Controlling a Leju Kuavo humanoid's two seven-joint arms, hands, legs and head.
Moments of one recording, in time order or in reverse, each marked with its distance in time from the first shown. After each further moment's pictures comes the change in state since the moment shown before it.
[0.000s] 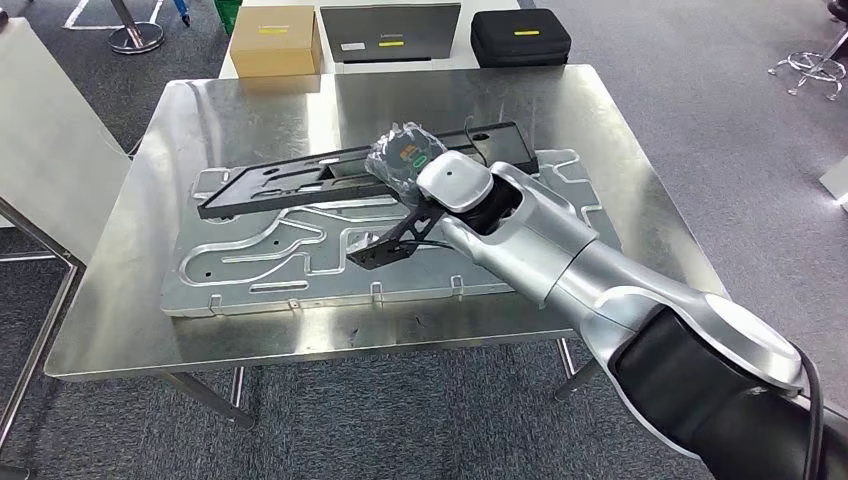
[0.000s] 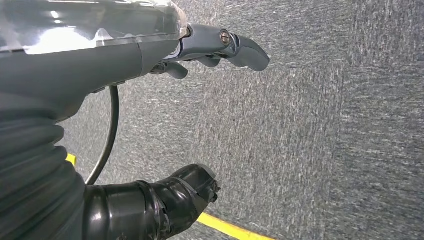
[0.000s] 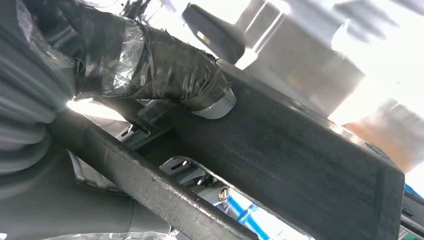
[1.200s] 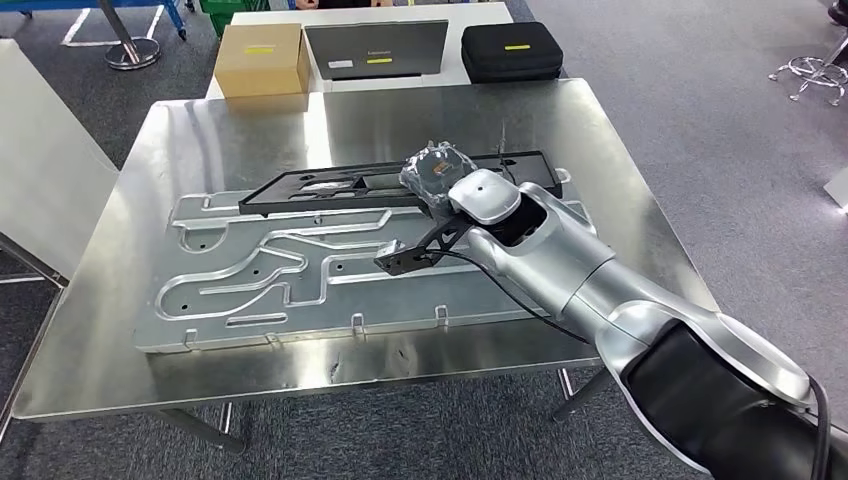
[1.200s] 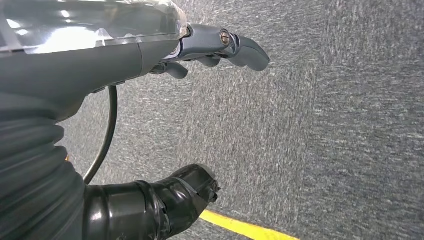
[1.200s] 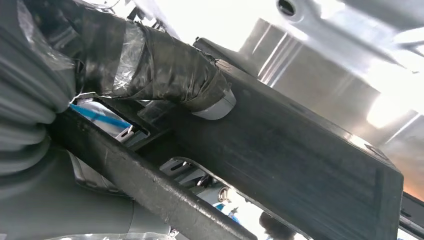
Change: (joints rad) left arm -0.002 -0.002 0.001 0.000 -0.002 0.007 -0.009; right arm 0.074 -0.040 -0.067 0.014 -0.008 -0.022 -0.003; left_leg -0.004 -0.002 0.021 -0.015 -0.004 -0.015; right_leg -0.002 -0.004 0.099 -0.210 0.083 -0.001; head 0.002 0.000
